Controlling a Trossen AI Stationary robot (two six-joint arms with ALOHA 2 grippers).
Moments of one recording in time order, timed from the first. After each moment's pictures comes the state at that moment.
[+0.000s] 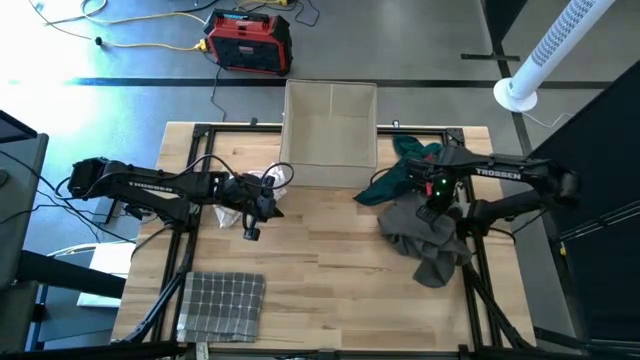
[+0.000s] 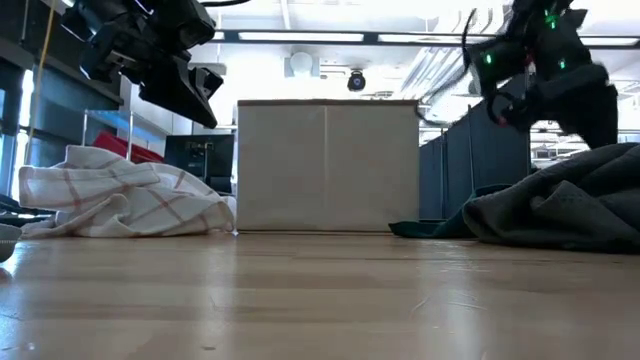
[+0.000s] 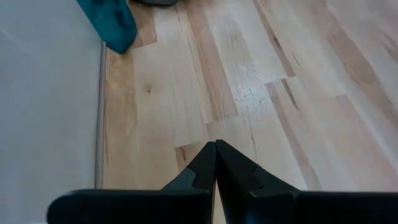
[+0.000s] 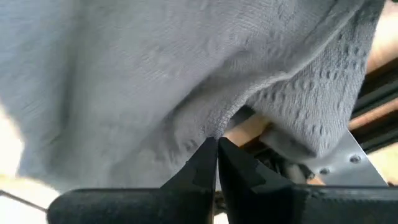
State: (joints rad) left arm 0.01 1.10 0.67 -0.32 0.04 0.29; right arm -0.35 1.24 0.89 -1.45 -0.19 0.36
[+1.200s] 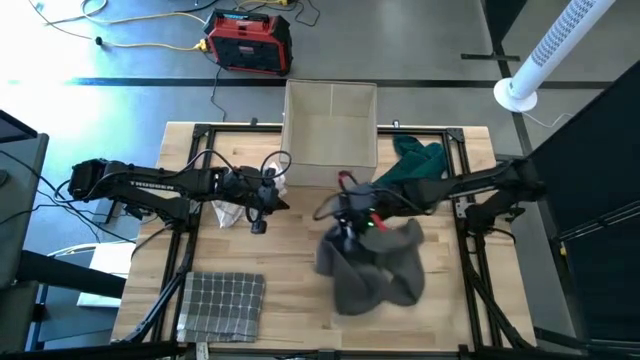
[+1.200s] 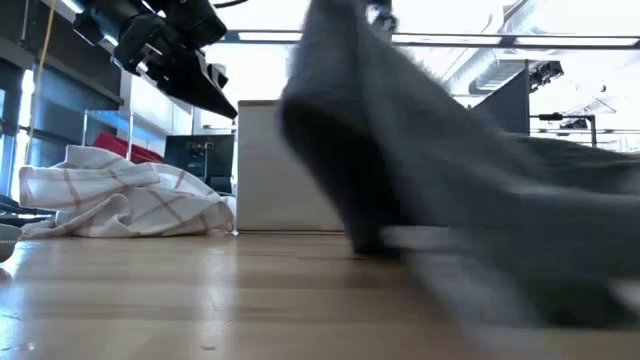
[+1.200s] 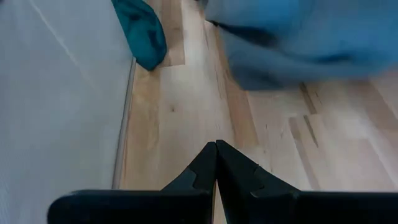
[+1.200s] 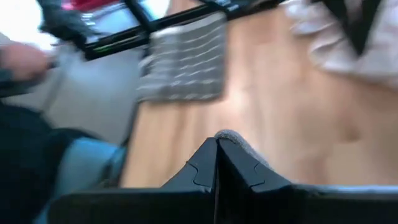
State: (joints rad) left arm 0.07 1.11 0.67 -0.21 0.04 0.18; right arm 0.13 1.62 1.37 -0.37 -0.15 0.29
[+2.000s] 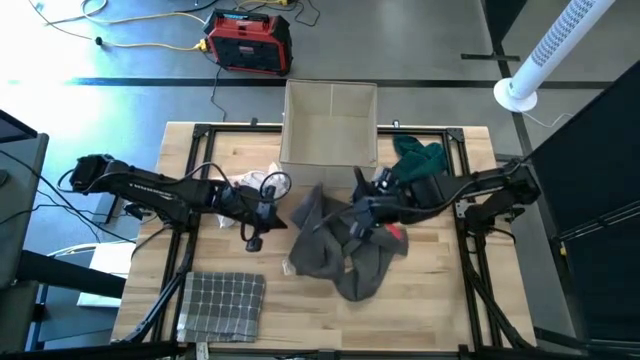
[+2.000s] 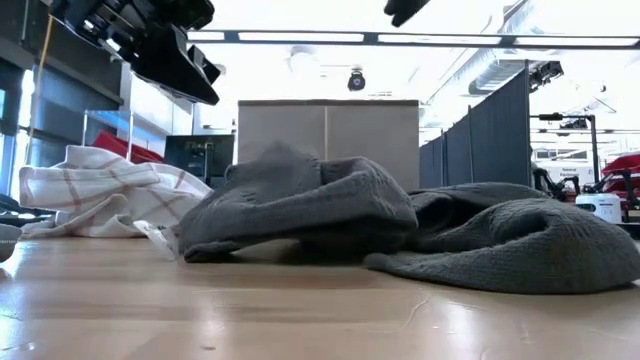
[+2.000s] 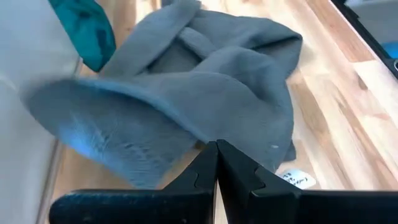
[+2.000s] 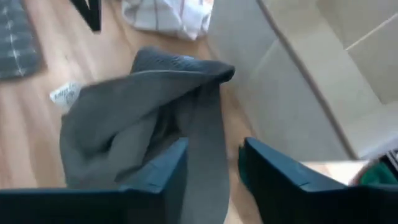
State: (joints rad) left arm -0.13 1.12 0.67 -0.22 0.00 0.04; right arm 0.28 1.66 1.74 -1.21 0.47 0.54
